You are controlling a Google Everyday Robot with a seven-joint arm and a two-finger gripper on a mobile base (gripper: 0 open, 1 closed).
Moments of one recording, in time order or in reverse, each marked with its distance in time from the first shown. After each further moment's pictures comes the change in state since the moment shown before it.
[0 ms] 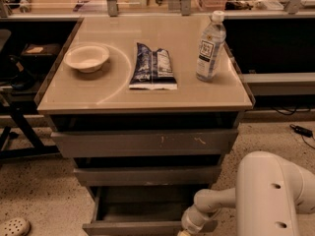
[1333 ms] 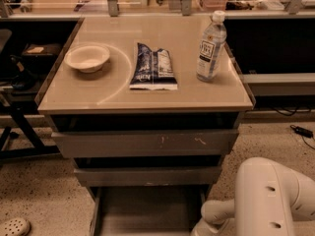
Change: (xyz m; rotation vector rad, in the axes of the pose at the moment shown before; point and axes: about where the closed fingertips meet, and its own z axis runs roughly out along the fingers) arm 0.068 0.041 0.019 -0.134 0.093 0.134
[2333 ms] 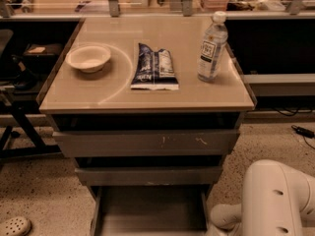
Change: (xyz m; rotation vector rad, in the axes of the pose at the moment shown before) arm 0.049 0.042 -0.011 -0.131 0.058 0.140
